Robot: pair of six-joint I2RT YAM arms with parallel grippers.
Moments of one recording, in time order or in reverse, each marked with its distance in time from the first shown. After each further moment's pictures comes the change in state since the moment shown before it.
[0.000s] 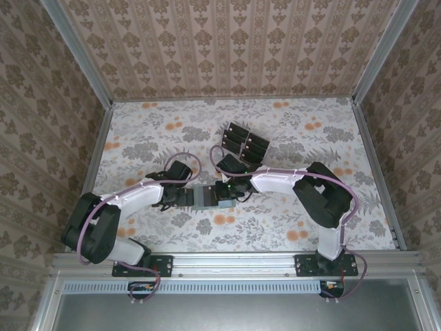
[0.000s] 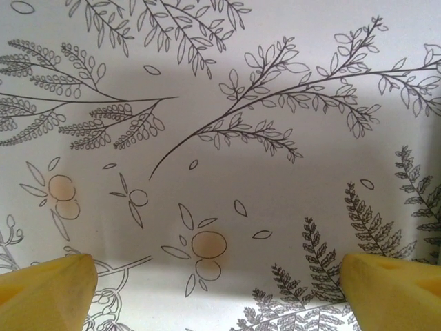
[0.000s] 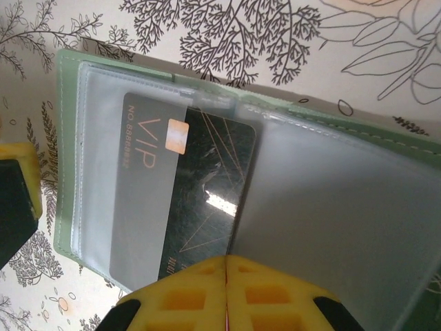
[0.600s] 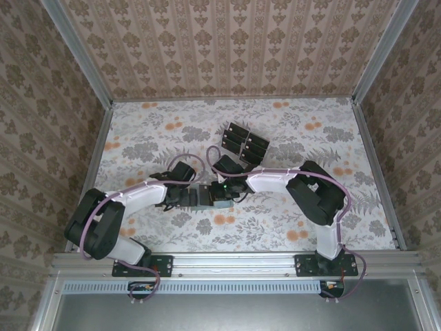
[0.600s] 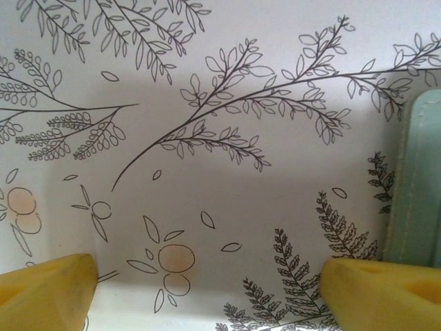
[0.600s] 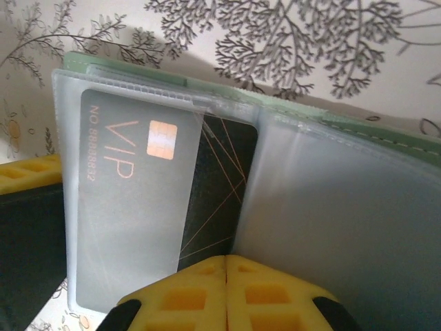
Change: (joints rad) left arm -0.033 0.035 0.000 0.039 -0.001 -0.016; right arm 0.013 0.057 0.030 0.057 -0.047 0.042
